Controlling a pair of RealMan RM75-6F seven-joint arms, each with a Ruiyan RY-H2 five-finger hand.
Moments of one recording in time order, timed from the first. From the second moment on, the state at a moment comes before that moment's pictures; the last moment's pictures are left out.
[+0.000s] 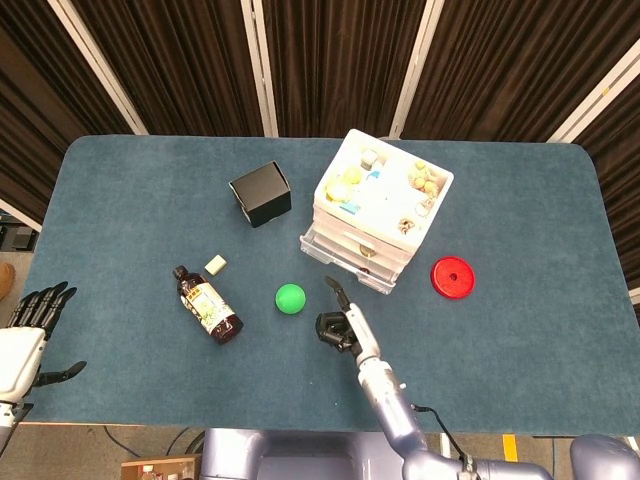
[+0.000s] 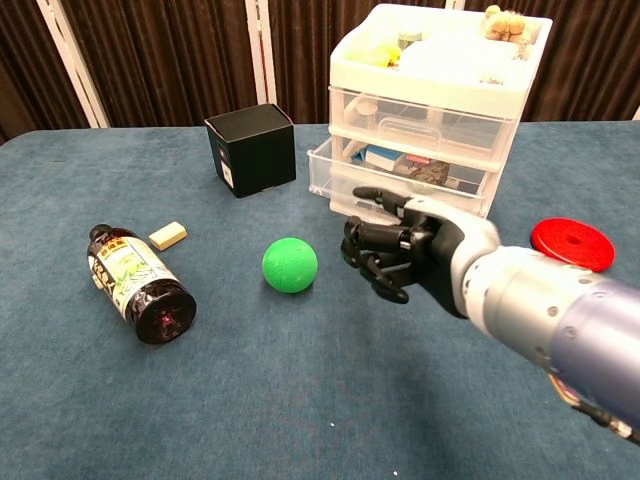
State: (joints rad) left arm -0.11 -1.06 0.02 -1.67 1.55 1.43 -0.06; right arm 0.52 -1.84 0.34 -1.86 -0.81 1.08 0.17
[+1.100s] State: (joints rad) left arm -0.10 -1.06 0.02 -1.69 1.53 1.41 -0.06; right arm 0.64 -1.56 0.31 -1.88 -0.55 1.20 -0.42
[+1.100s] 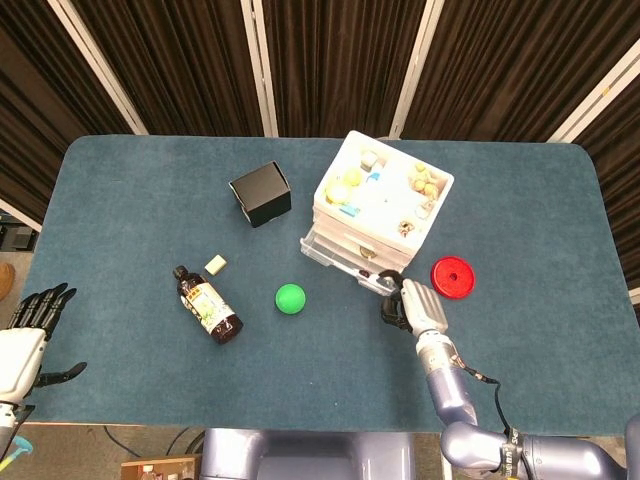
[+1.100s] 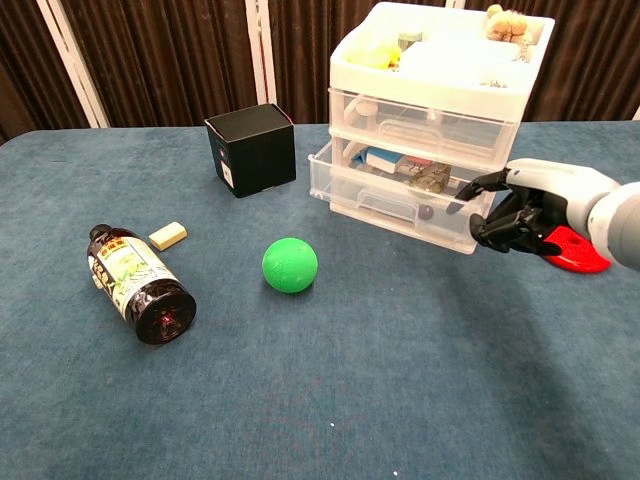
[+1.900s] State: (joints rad) left arm -0.10 -1.06 0.02 -1.69 1.53 1.42 -0.05; right arm 0.60 -1.57 0.20 -2.00 -0.70 1.23 -0.39
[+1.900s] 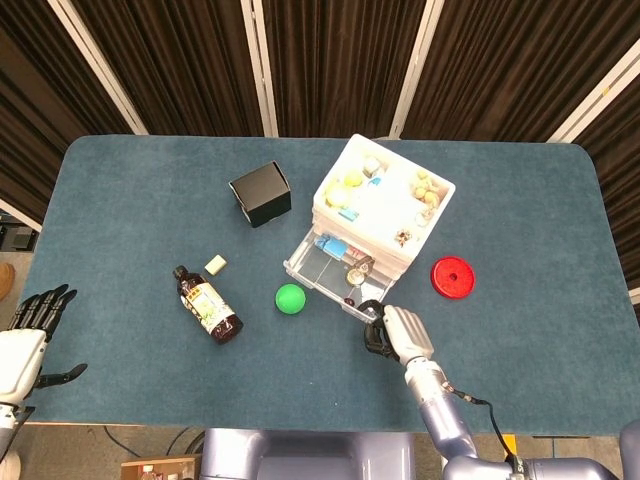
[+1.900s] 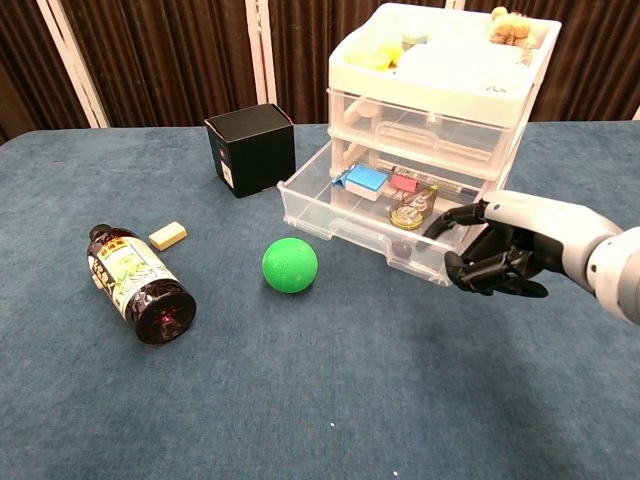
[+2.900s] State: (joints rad) left arm -0.09 -1.08 0.02 -1.67 1.54 1.45 0.02; right arm 0.36 -1.20 -0.01 -2.06 -1.21 1.45 -0.28
